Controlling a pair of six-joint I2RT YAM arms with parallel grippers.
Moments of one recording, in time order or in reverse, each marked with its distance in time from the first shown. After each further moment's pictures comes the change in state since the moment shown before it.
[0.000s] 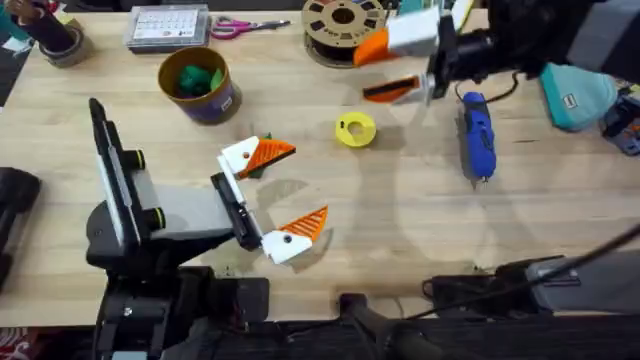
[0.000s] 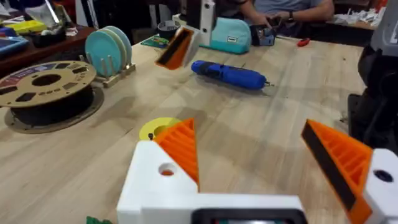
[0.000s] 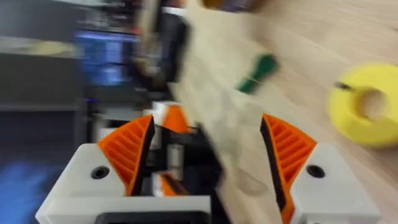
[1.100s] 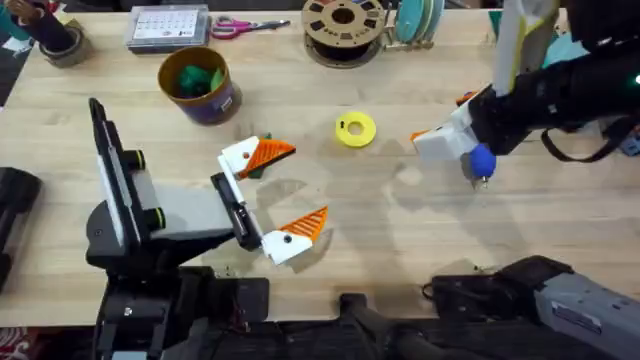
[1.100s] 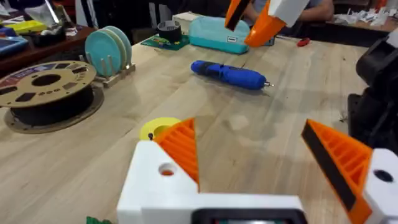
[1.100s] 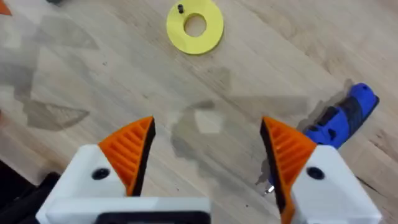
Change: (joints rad) left arm 0.000 0.000 0.000 0.000 0.000 0.000; right arm 0.190 -0.479 0.006 -0.532 1.055 -0.569
